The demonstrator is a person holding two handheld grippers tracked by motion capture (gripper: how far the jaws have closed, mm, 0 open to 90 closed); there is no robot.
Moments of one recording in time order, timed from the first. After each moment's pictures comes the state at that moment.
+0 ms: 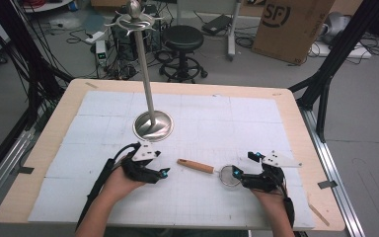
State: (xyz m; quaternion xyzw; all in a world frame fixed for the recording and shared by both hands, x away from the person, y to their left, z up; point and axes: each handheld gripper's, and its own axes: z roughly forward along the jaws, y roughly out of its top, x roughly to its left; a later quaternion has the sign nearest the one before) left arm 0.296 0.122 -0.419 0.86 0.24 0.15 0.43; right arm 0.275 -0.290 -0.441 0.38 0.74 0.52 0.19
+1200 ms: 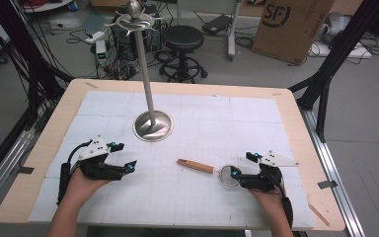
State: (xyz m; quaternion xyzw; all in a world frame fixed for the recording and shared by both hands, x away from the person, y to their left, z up) left arm 0.288 0.212 -0.410 0.79 0.30 0.18 0.51; right arm 0.277 -0.286 -0.443 0.38 0.75 0.52 0.19
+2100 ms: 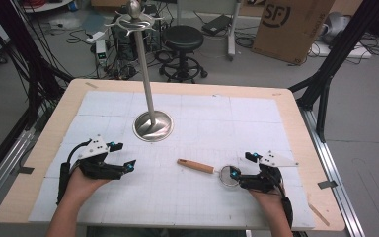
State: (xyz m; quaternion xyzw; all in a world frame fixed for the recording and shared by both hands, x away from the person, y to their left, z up) left arm 0.291 0.214 -0.412 0.79 0.31 0.18 0.51; right arm 0.277 -0.284 -0.442 0.37 0.75 0.52 0.18
